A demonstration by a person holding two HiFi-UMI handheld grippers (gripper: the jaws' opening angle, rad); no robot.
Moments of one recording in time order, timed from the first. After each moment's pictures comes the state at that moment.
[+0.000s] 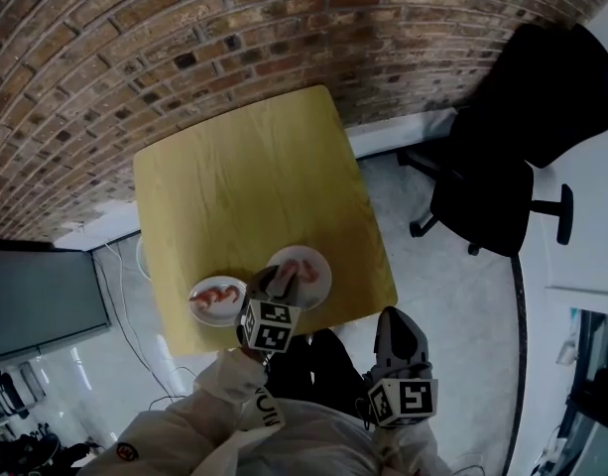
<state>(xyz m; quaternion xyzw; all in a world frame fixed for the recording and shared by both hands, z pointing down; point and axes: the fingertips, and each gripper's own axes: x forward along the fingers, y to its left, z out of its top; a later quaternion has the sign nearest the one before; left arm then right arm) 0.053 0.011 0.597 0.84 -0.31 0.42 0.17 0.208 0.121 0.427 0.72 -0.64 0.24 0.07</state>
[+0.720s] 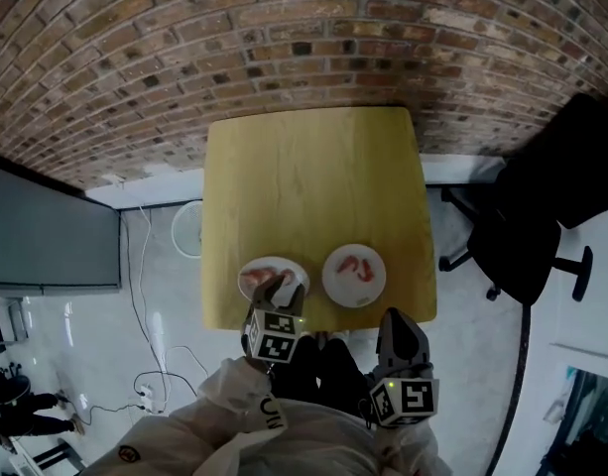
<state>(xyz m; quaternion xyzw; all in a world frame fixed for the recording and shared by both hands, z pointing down) -0.076 0.029 0.563 0.80 -0.42 0.38 0.20 0.097 0.094 0.411 0.65 -0.73 0.22 0.07</state>
